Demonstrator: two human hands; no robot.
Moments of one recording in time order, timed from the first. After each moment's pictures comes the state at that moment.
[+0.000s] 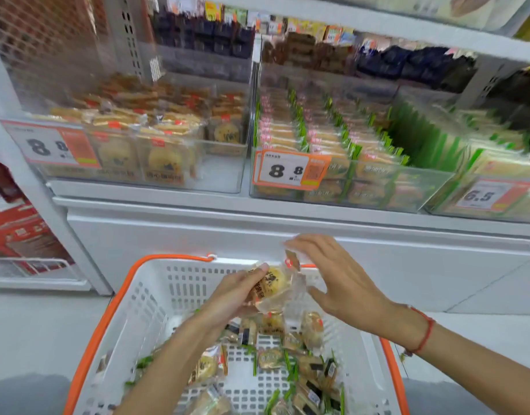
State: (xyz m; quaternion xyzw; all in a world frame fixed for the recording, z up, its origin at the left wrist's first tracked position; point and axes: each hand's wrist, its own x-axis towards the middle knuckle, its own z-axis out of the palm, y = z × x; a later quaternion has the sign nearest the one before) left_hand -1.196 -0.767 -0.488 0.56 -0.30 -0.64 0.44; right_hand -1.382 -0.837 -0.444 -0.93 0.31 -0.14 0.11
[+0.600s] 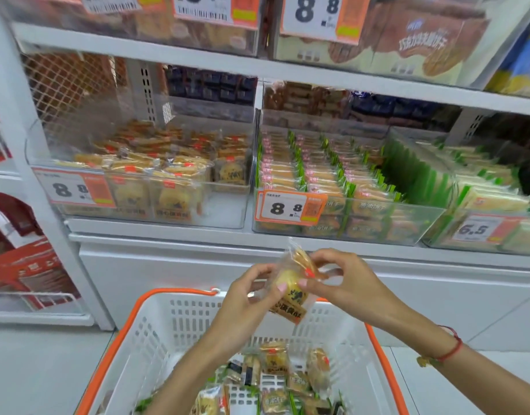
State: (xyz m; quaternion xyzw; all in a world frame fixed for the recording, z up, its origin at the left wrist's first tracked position) left_hand -1.203 -0.765 -0.438 0.54 -0.48 -0.44 0.53; right_hand -1.372 -0.841 -0.391 -0.81 0.43 -0.22 0.34
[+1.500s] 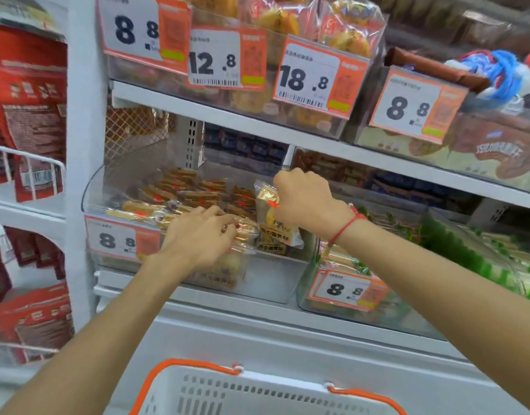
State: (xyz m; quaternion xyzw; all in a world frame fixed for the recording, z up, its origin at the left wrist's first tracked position) left_hand -1.007 -0.862 -0.346 0.77 -0.61 0.06 0.18; right_hand -1.149 -0.915 -0.250 -0.89 0.41 -0.07 -0.17
